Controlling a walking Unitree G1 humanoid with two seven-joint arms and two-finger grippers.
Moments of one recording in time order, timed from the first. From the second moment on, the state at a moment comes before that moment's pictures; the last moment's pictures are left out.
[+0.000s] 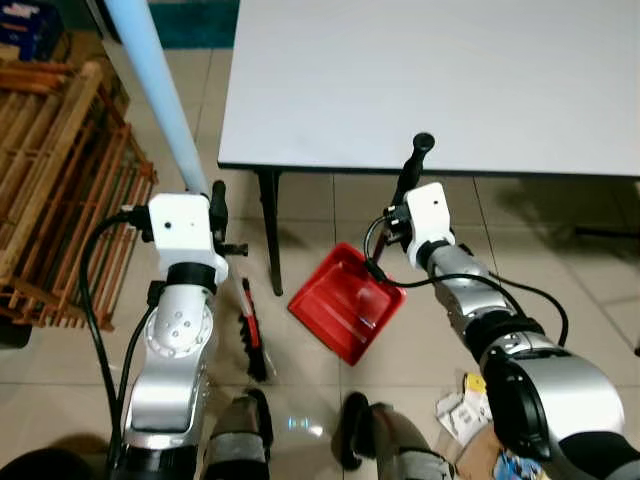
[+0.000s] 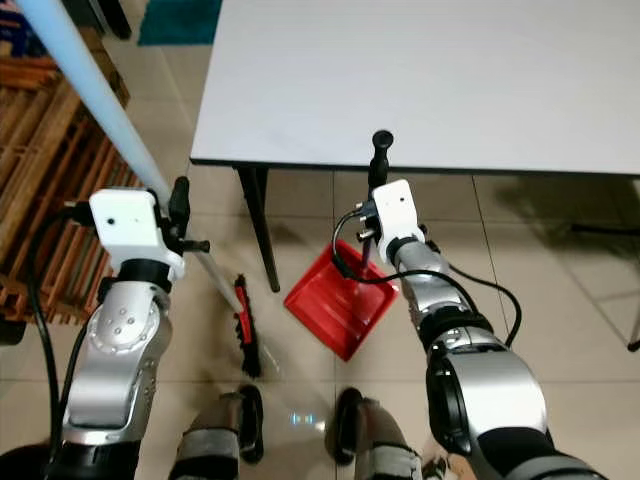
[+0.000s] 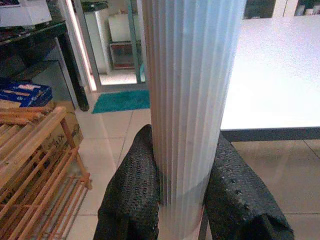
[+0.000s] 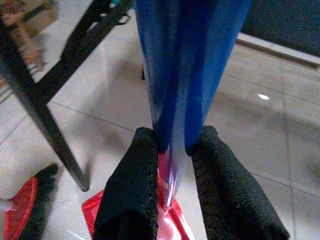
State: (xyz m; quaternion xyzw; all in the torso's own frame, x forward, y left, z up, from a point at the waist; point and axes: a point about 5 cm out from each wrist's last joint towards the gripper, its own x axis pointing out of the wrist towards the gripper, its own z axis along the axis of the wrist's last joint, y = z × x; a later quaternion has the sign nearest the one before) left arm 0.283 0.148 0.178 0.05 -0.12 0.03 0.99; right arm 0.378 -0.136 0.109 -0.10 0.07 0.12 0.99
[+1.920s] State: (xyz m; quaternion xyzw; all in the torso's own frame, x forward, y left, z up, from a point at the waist) left arm 0.298 0.179 0.111 0.03 -0.05 0.04 1.00; right arm 0.347 -0.172 0.058 -0.03 0.14 -0.08 0.99
